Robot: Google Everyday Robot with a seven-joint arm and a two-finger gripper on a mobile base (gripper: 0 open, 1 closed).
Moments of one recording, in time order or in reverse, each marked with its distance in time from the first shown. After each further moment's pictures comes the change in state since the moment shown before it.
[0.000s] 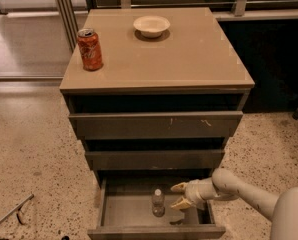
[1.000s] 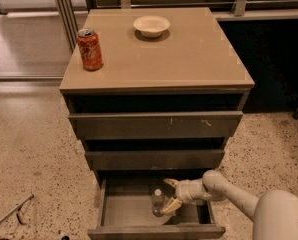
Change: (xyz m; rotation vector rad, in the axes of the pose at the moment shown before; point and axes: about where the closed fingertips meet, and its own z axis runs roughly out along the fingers) arm -0.006 -0.017 0.053 -0.009 -0.111 -0.024
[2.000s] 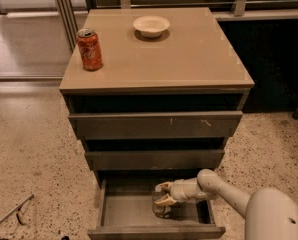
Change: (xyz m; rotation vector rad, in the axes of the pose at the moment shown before) arm -0.010 -0.001 0.026 -0.037 -0.030 -0.023
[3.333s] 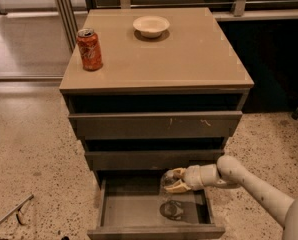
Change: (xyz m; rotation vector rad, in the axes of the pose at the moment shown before) arm -0.091 -0.001 -0.103 0.014 -0.109 0.000
